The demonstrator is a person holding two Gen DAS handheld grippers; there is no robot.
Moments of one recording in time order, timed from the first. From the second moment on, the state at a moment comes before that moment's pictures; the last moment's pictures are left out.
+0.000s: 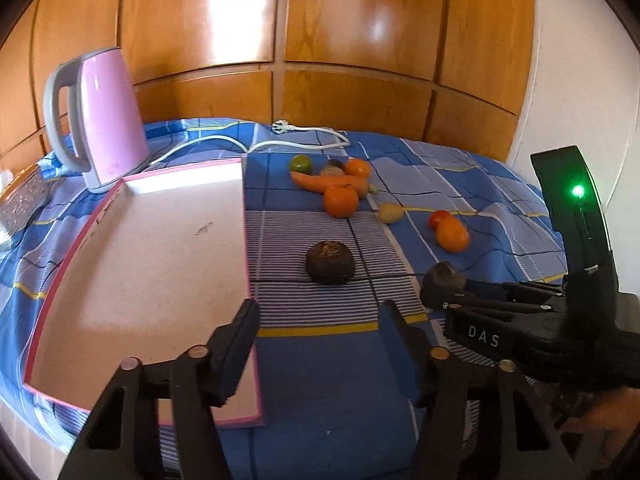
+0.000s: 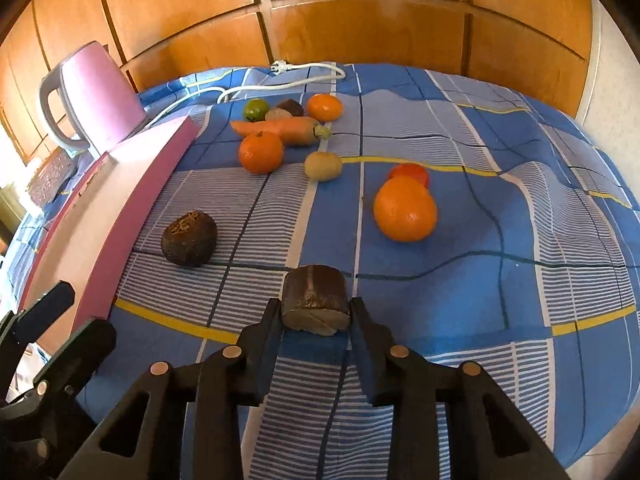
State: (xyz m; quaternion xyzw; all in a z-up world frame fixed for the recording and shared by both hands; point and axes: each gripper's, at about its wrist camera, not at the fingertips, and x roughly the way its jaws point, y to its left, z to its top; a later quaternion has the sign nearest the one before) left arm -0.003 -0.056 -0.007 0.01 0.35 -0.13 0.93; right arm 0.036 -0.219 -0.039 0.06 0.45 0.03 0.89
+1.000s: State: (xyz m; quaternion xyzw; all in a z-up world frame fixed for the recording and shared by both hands) left arm 0.090 -0.093 -0.038 0.03 0.39 -0.10 0.91; right arm 0.042 -0.213 -0.041 0.04 0.44 0.00 0.90
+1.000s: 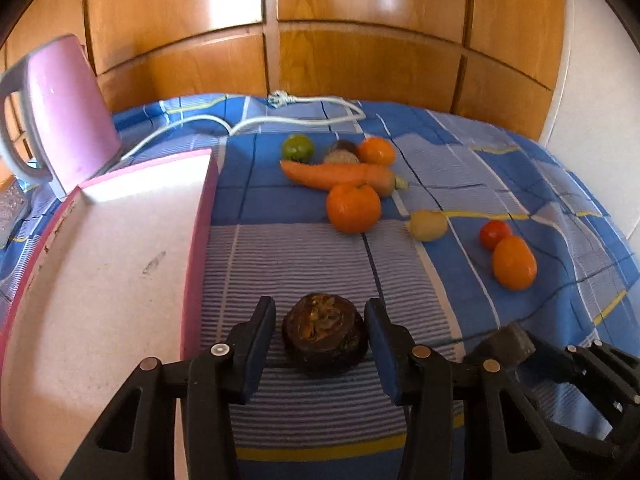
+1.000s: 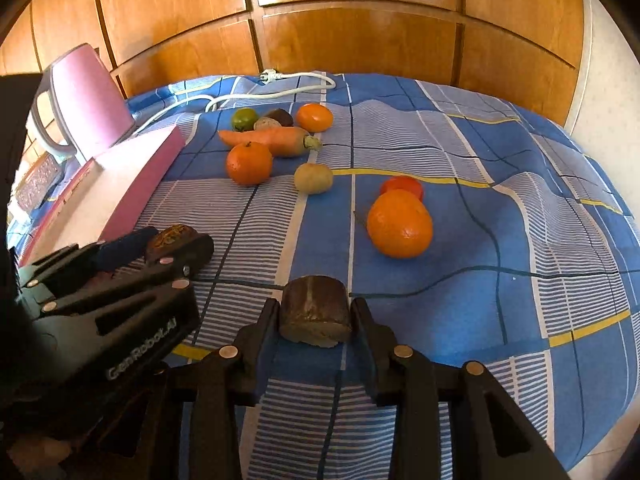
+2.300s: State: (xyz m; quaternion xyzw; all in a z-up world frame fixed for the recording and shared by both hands) left arm 0.011 -0.017 0.012 -0.05 0.27 0.01 0.96; right arm 0.022 -0.188 -0.027 -0.02 0.39 0.03 0.92
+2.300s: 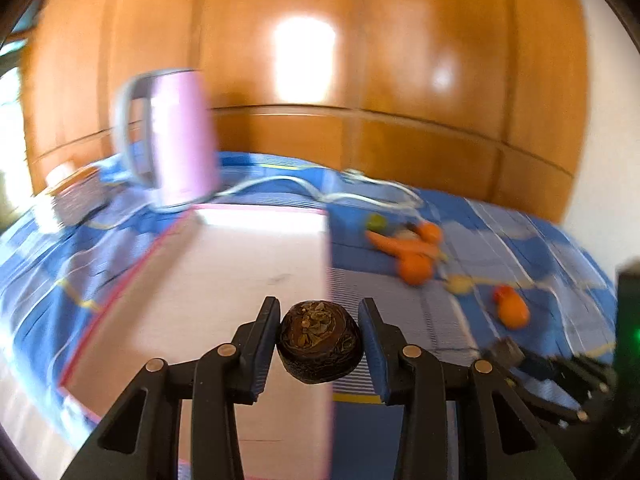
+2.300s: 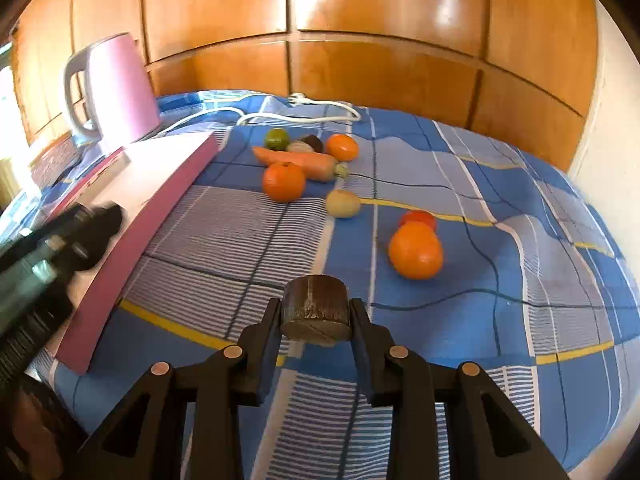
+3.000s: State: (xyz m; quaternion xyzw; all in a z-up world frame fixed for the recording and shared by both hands) left arm 0.021 0.062 -0.008 -0.20 0.30 0.17 0.92; right arm 0.049 -0.119 0.012 -0.03 0.37 0.14 0.92
